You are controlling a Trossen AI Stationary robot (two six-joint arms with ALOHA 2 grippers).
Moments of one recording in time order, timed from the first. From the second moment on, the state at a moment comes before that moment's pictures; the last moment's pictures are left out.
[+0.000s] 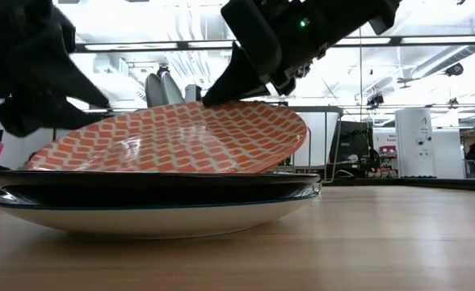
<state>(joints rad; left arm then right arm) -0.73 1.28 0.44 0.01 -0.87 -1.21 0.29 1.86 1.10 0.18 0.50 0.13</state>
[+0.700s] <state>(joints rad) -0.72 1.25 0.38 0.21 -0.86 -1.09 0.29 1.85 1.14 0.17 0.53 -0.06</state>
